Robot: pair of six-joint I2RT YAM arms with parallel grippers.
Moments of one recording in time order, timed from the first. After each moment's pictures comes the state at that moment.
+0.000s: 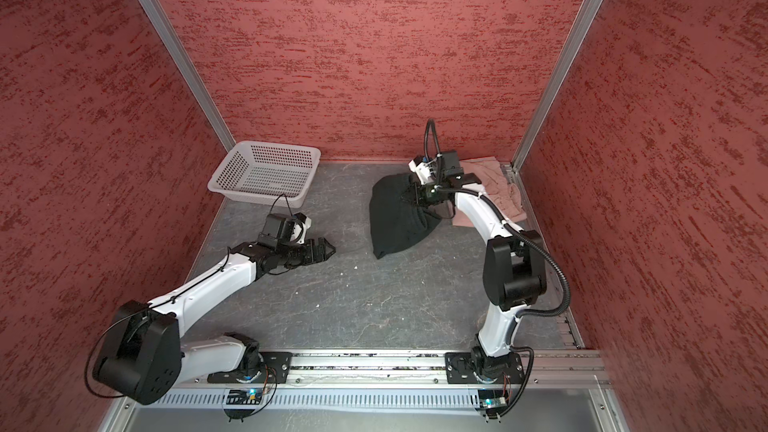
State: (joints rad) left arm -0.32 1.26 0.72 -0.39 0.32 -0.51; right arm 0.15 1.82 1.59 -0.66 -0.73 0.10
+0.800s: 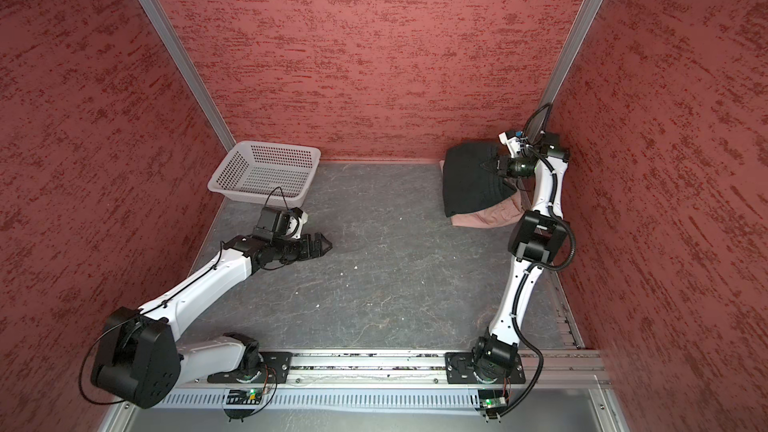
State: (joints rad) left arm -0.30 1.24 0.80 -0.51 0.31 -0.48; right arm -0.43 2.46 2.54 -1.33 -1.09 -0.45
